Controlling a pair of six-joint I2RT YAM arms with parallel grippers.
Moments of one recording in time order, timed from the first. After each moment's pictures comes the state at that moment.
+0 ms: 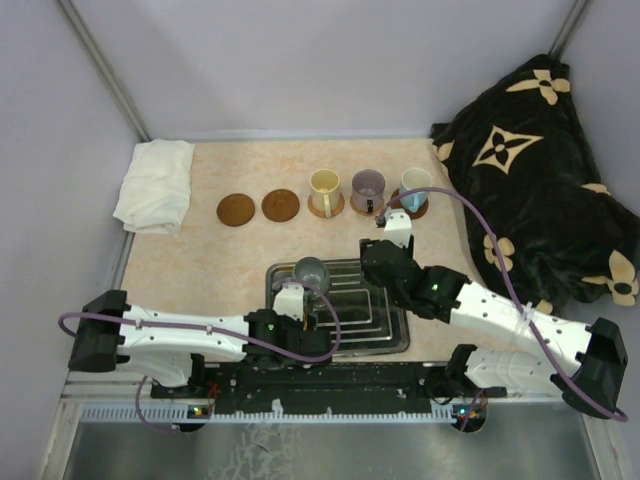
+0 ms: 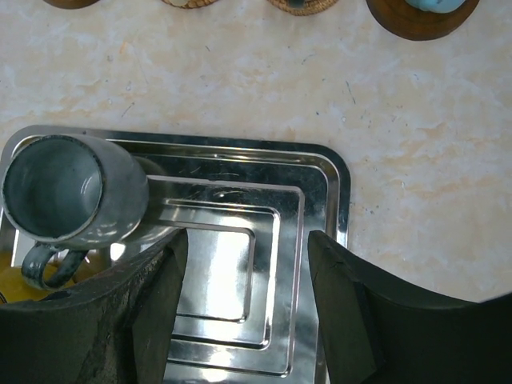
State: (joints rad) left arm -1.54 1.36 0.93 -1.02 -0.57 -1.42; right arm 0.99 1.03 0.83 -0.53 0.65 0.59
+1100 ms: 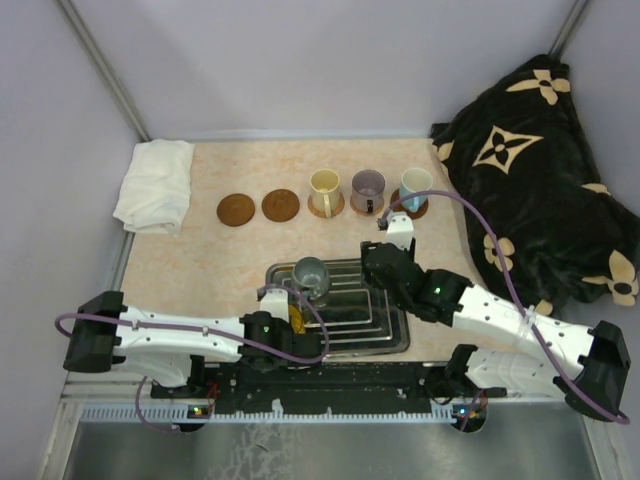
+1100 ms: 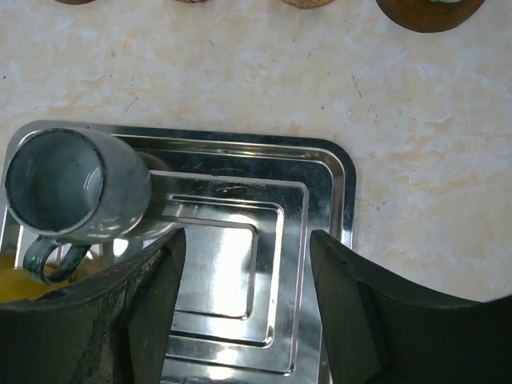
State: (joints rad) left arm -1.54 1.34 0.88 -1.11 -0.51 -1.57; right arm 0.99 1.00 0.79 -0.51 0.63 0.59
